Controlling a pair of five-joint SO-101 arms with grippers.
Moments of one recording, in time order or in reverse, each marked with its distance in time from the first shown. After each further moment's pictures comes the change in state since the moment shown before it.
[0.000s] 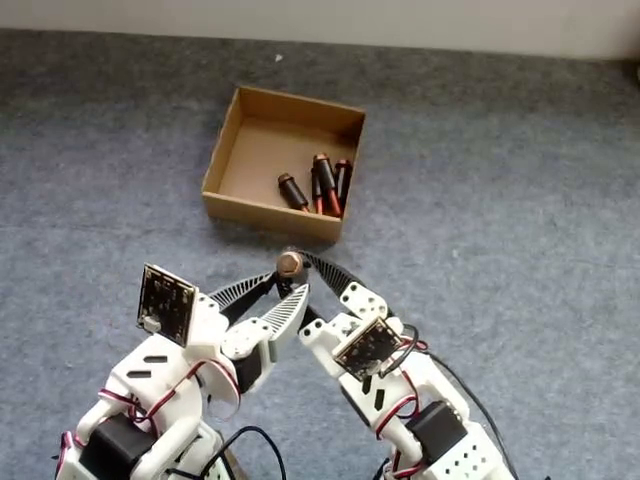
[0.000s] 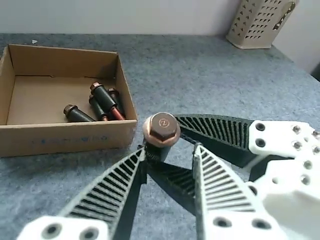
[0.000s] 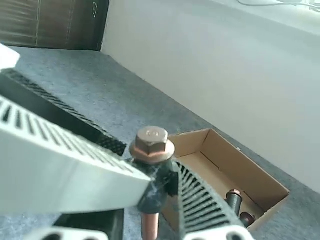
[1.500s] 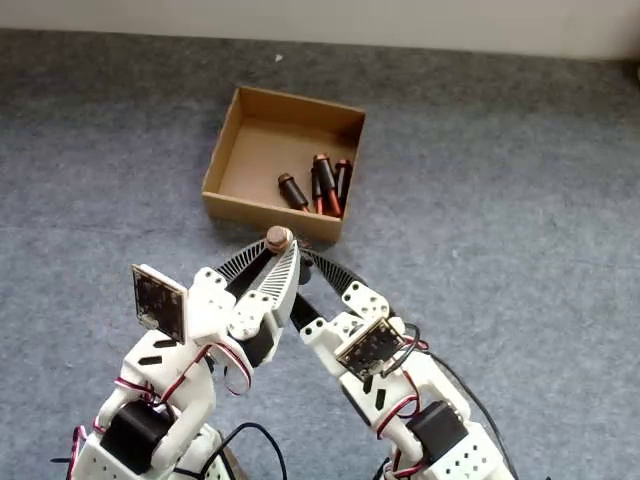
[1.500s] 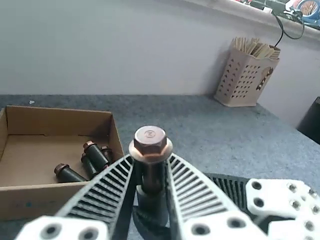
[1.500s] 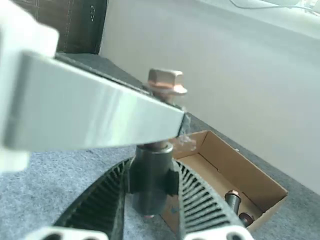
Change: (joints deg) left arm -4.7 0.5 7.2 -22.7 -1.4; right arm 0.1 0.0 0.0 -0.1 -0.2
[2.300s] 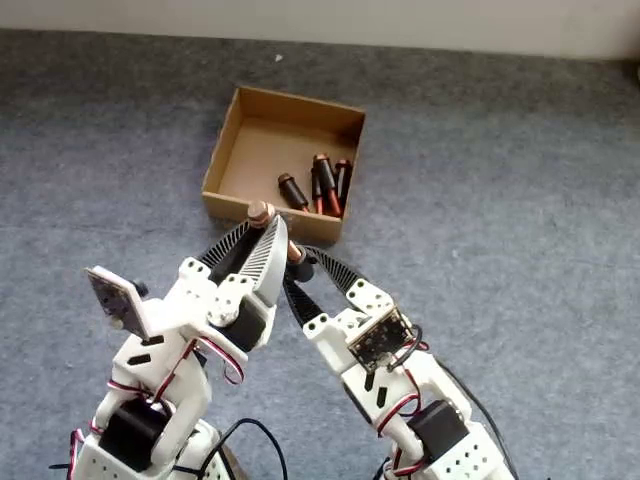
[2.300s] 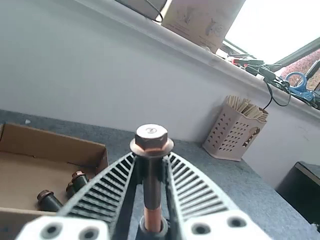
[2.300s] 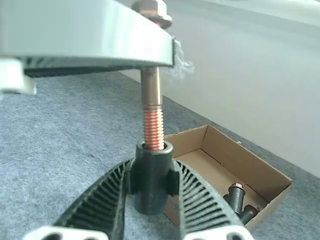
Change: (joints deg) left arm -0.8 0.0 0.0 -10.5 10.3; right arm 0.4 0.0 0.0 0.0 -4.7
